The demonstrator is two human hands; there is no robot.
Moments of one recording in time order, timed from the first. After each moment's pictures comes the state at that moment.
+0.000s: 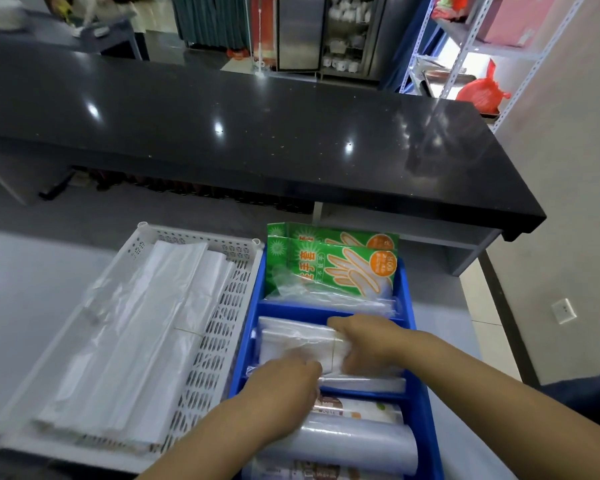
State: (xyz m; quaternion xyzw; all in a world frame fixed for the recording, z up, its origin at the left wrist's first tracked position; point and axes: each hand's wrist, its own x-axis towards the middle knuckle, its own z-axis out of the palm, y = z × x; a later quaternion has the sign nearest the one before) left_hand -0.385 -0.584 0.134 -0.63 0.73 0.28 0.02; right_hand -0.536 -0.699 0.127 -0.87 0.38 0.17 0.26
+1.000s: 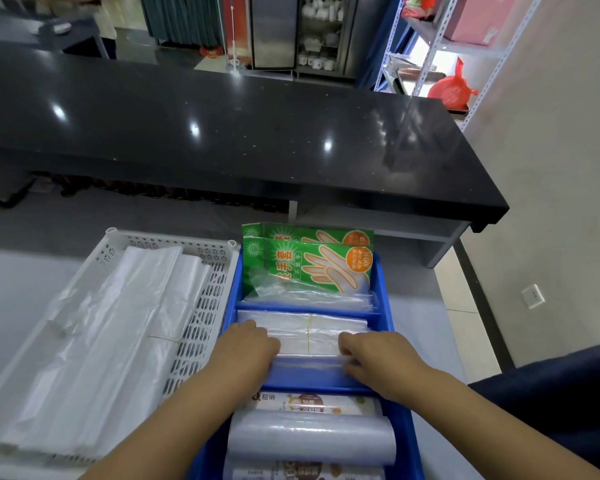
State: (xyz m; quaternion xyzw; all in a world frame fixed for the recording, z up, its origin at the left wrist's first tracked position) left_hand -0.358 -0.613 0.122 -0.63 0.76 0.08 0.12; right_hand -0.579 -0.663 0.133 -0.89 0.42 0.11 0.13
